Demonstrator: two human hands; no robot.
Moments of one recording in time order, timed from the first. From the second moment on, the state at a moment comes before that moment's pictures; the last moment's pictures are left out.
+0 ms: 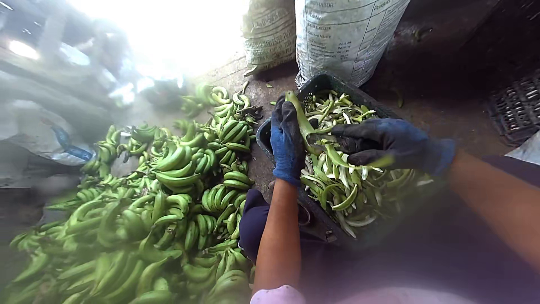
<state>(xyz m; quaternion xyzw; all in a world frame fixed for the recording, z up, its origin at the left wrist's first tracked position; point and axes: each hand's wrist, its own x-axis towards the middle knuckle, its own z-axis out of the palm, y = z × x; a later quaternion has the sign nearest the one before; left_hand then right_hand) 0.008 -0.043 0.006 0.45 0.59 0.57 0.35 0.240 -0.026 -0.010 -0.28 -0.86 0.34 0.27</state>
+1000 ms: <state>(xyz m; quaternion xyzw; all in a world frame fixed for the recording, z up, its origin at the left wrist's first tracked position) 0.048 -0.033 0.009 0.33 0.40 0.72 0.46 0.253 -0.004 -0.005 -0.33 -0.89 0.17 0.26</state>
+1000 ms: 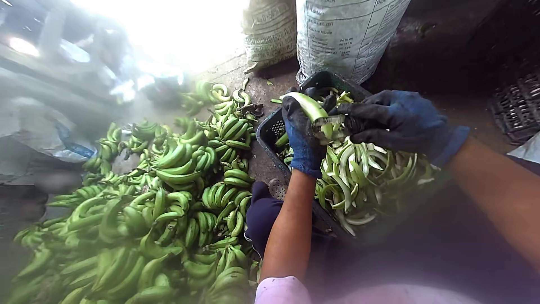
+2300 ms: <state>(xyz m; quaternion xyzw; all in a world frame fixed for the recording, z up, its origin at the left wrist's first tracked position) 0.026 -0.043 -0.001 0.40 0.51 0.51 0.57 0.248 -0.004 -0.010 -0.33 -0.89 0.21 0.25</state>
